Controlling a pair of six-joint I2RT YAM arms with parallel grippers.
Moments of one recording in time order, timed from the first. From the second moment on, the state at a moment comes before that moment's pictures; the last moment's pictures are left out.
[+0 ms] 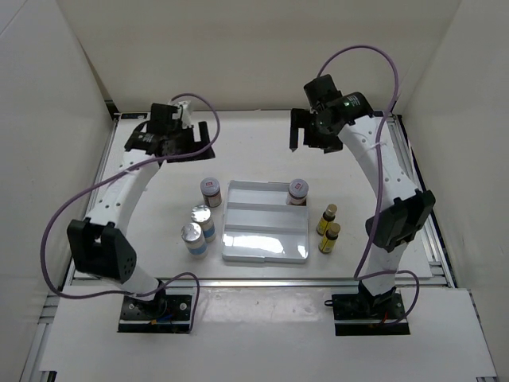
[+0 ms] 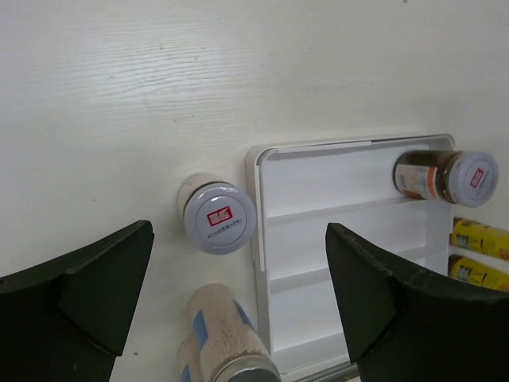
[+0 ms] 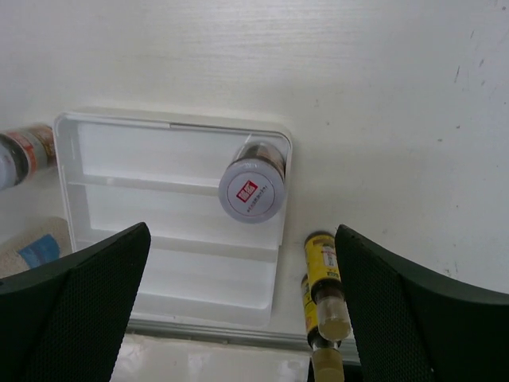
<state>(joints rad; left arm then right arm) -0.20 1.51 1.47 -0.73 0.16 -0.28 0.48 1.86 2.14 -1.29 0.13 0.41</state>
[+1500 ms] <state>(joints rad) -0.35 1.71 1.32 -0.66 0.07 -0.23 0.39 1.82 1.89 -1.29 0.01 0.38</state>
